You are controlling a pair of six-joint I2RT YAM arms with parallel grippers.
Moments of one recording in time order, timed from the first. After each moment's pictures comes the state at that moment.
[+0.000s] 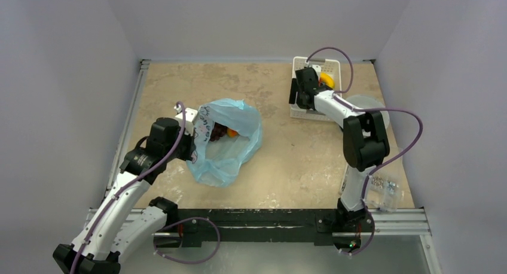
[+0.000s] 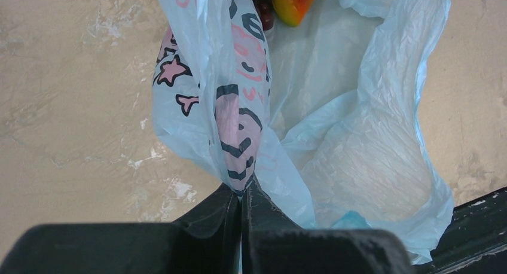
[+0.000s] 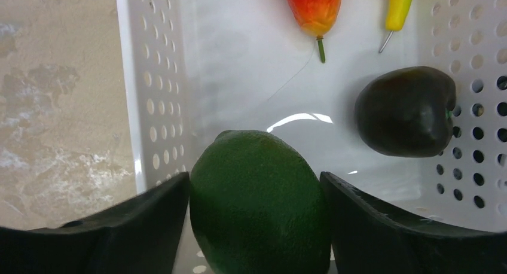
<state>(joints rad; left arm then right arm) -0.39 0.78 0.83 -0.77 0.00 -0.07 0.32 1.92 1.40 -0.33 0.40 0.37</state>
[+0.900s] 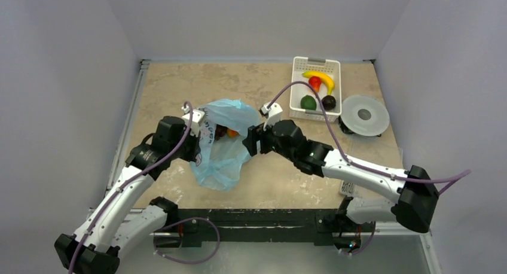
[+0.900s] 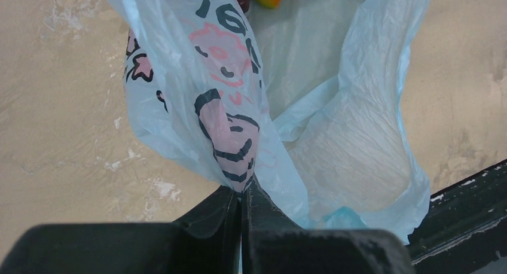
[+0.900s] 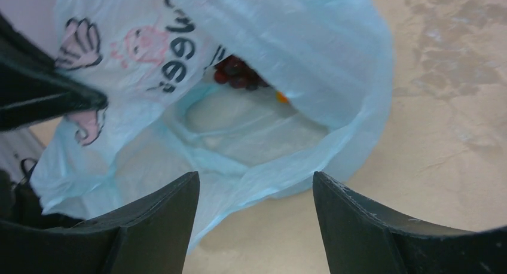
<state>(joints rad) -0.41 0.85 0.83 -0.78 0.04 -0.07 0.93 1.28 0.91 -0.04 0.20 0.37</state>
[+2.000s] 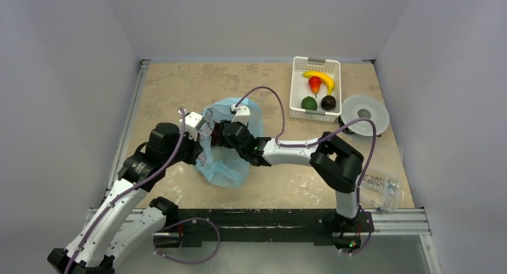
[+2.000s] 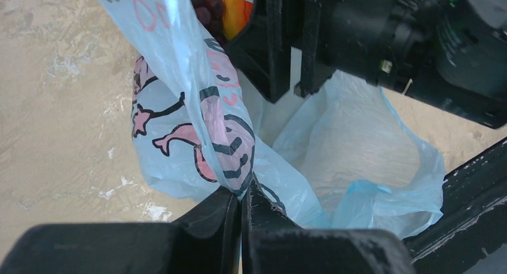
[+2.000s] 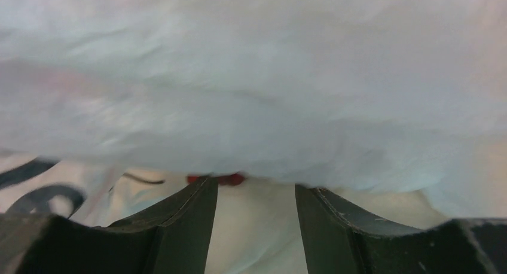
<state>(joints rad) -0.46 0.70 0.80 -0.72 0.08 -0.06 1.07 1.89 1.20 0.18 0.51 0.70</state>
